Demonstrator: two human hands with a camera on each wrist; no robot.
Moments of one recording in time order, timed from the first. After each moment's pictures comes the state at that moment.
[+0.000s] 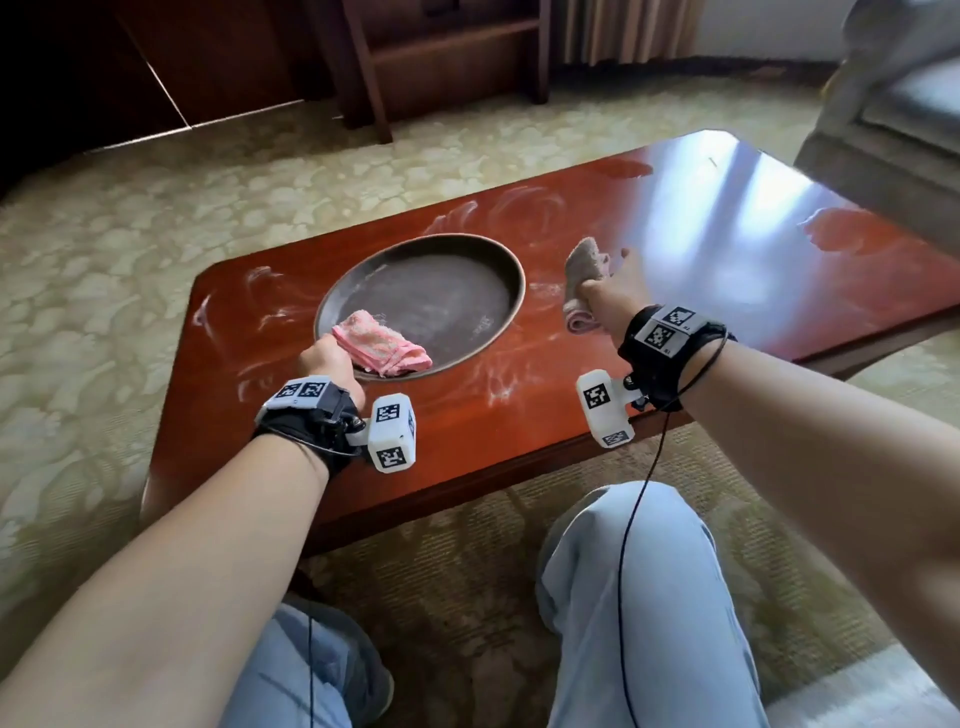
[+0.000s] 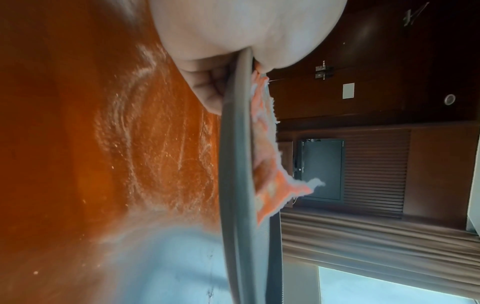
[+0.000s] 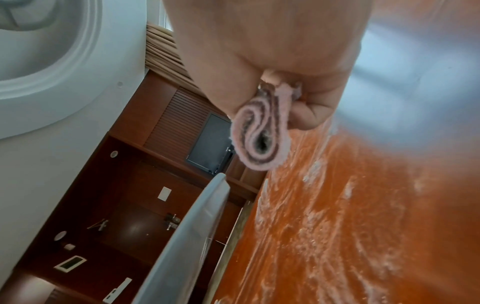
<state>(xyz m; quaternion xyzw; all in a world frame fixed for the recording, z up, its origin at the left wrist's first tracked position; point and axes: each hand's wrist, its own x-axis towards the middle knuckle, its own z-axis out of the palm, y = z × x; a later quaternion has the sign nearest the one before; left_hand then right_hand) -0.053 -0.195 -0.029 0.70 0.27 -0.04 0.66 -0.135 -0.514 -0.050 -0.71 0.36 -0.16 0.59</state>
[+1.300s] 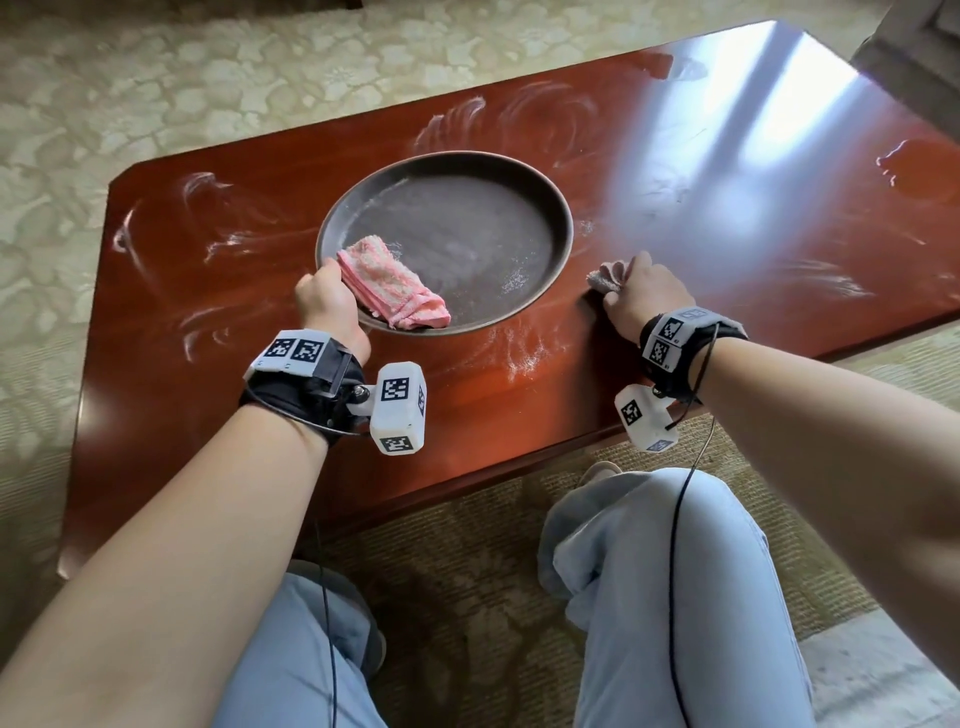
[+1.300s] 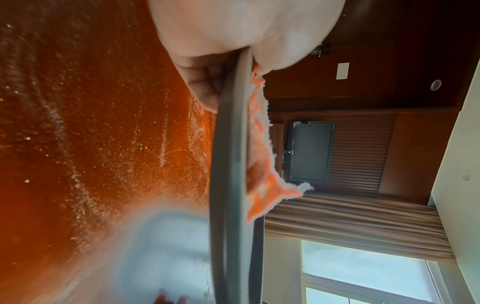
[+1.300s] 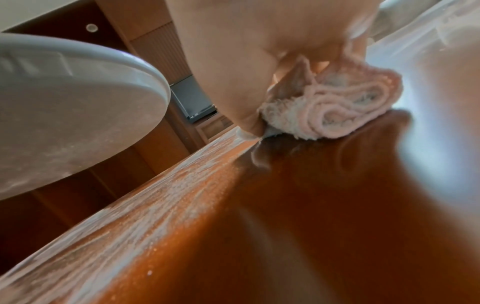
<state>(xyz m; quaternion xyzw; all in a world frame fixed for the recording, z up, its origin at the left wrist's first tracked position) 0.024 -0.212 -0.091 0.65 0.24 -0.07 0.71 -0.109 -0.512 -0.125 -0.91 0.38 0.03 0.16</state>
